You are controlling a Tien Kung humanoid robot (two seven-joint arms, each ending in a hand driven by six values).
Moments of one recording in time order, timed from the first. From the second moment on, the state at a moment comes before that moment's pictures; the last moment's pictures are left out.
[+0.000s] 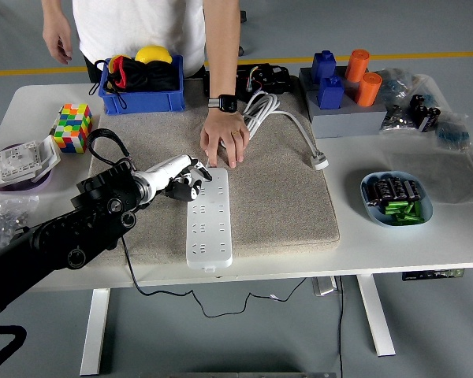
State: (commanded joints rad) left arm -0.73 0.17 -0.65 -0.92 1.50 -0.06 0.24; right arm 0.09 -0.21 1.59 0.18 -0.76 -0.15 -0.19
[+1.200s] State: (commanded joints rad) left arm -0.40 0.22 -1.33 -1.18 1.67 0.10 0.01; right arm 0.10 -0.21 1.59 0.18 -0.76 -0.15 -0.19
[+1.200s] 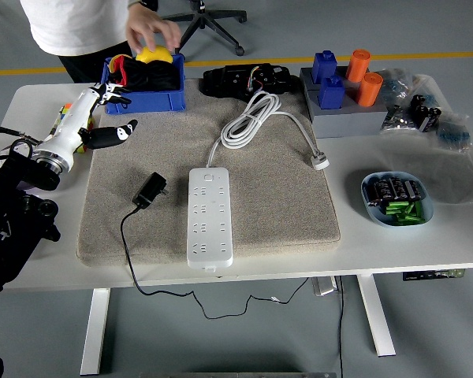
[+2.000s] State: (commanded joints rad) left arm -0.36 0.21 -1.48 -1.20 1.70 0.10 0.01; right arm 0.10 -0.21 1.59 0.18 -0.76 -0.15 -0.19
